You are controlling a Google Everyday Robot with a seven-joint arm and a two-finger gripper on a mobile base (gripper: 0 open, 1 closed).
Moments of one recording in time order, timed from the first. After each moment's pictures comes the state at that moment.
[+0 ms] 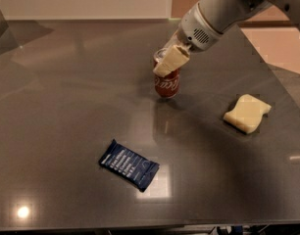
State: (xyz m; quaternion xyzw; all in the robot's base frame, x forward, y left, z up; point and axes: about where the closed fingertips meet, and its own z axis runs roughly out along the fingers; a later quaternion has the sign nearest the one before) arm 0.588 -0.040 0.936 -0.58 0.74 0.18 0.28
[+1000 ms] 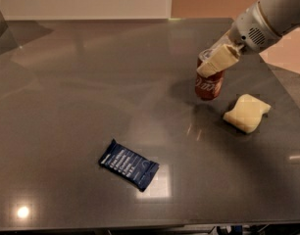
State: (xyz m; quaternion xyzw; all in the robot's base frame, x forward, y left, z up) arm 0.570 -0.147 0.945 -0.50 0.80 0.16 0.28
